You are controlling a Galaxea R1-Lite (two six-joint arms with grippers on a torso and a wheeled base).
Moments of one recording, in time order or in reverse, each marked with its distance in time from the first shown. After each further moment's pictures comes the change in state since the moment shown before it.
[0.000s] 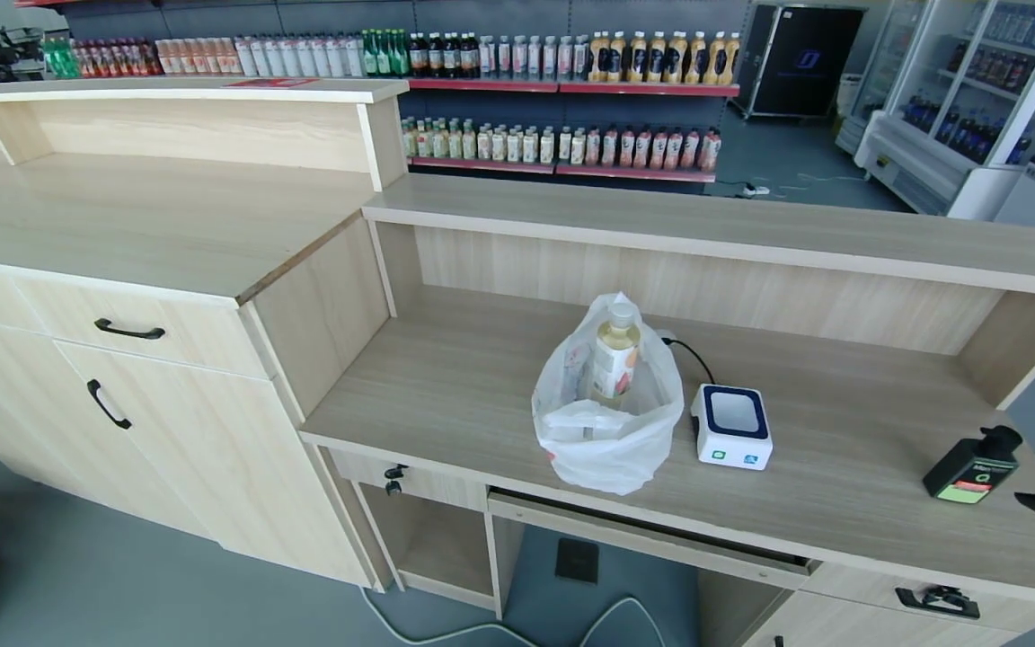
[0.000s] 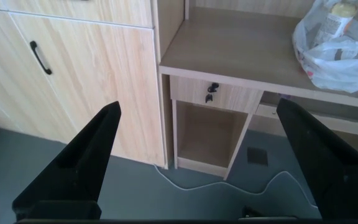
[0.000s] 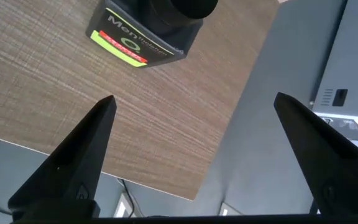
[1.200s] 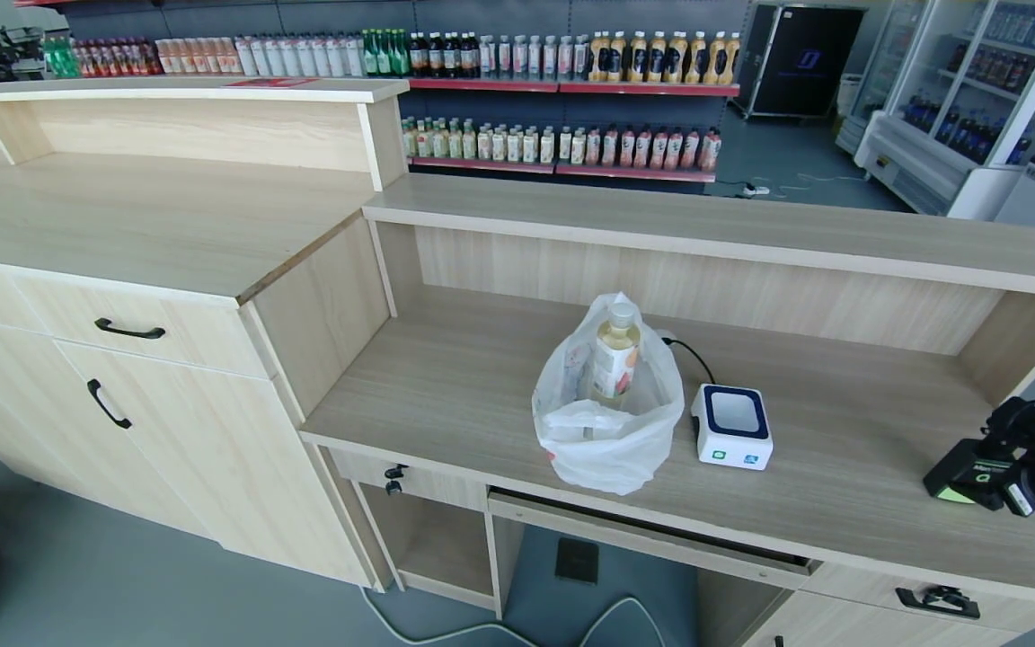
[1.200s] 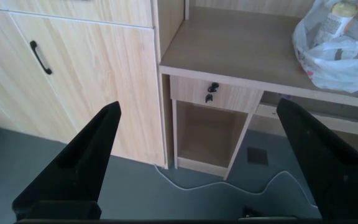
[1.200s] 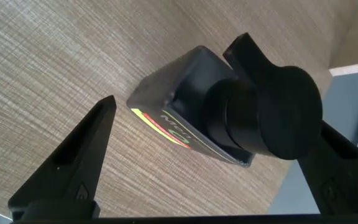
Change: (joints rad) left arm 0.000 0.000 0.000 0.000 0.000 0.000; right arm 0.071 0.200 -0.177 0.002 0.181 0.004
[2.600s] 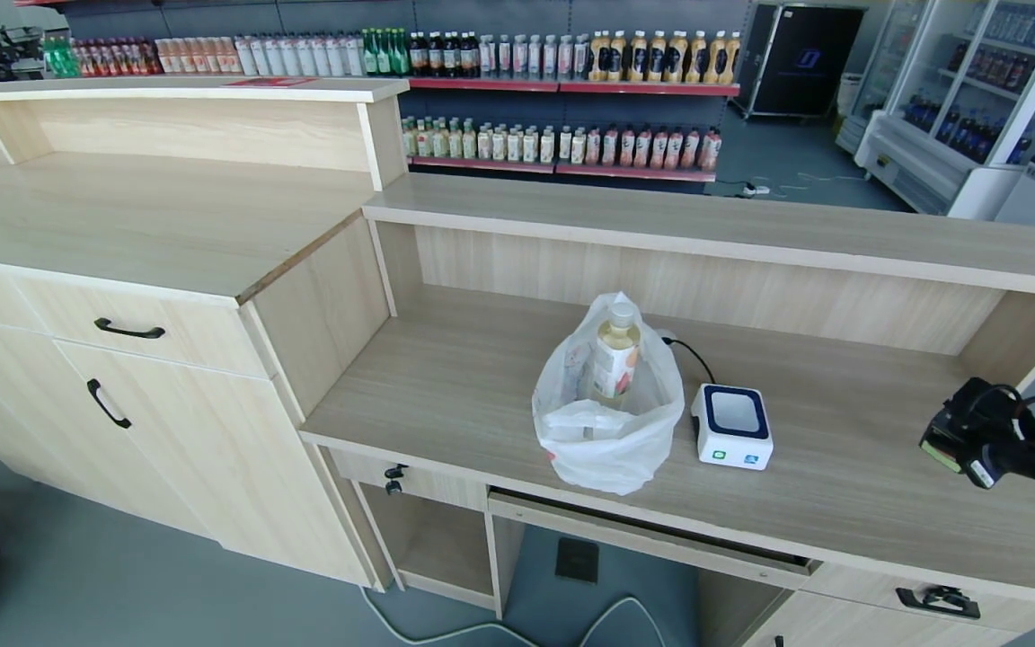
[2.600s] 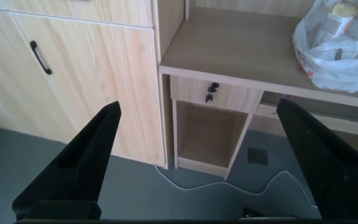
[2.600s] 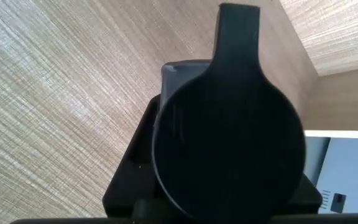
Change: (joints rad) left arm 0.000 0.000 0.000 0.000 0.000 0.000; right arm 0.095 -0.017 0.026 -0.156 0.010 -0.023
